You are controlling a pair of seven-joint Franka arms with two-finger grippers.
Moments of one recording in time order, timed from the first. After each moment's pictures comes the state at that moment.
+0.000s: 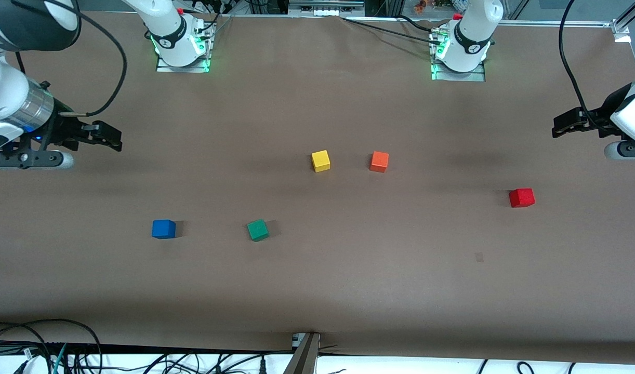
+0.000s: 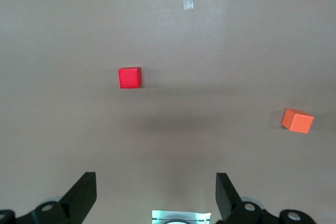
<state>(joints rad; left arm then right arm) -0.02 0.10 0.03 -1.49 0.04 1.43 0.00 0.09 0.13 0.01 -1.54 -0.01 1.60 0.11</state>
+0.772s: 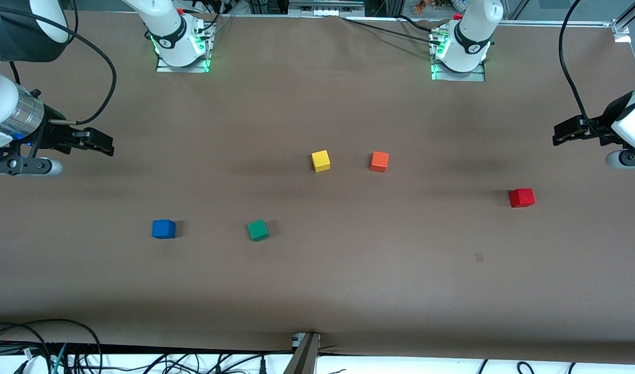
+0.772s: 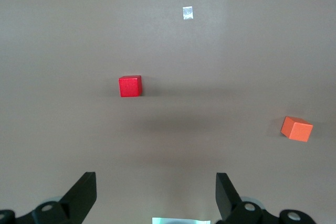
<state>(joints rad) -0.02 0.16 0.04 -1.43 0.04 1.44 0.00 0.09 0.15 -0.01 -1.54 -0.01 1.61 0.11</state>
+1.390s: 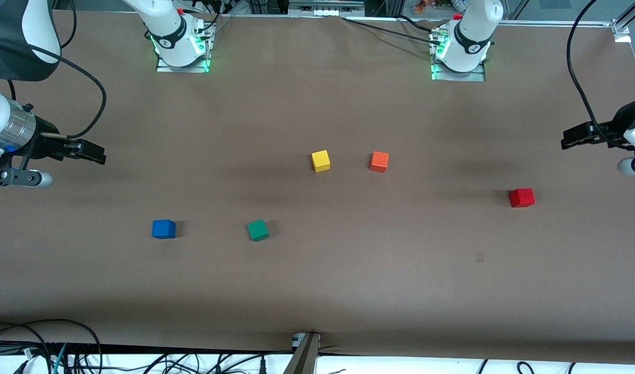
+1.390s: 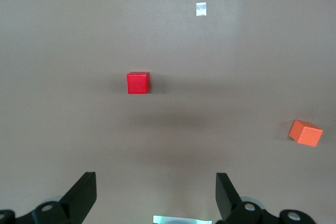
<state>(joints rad) 0.01 0.19 0.04 -1.43 0.04 1.44 0.00 0.05 0.19 -0.02 -1.54 -0.02 1.63 0.11</state>
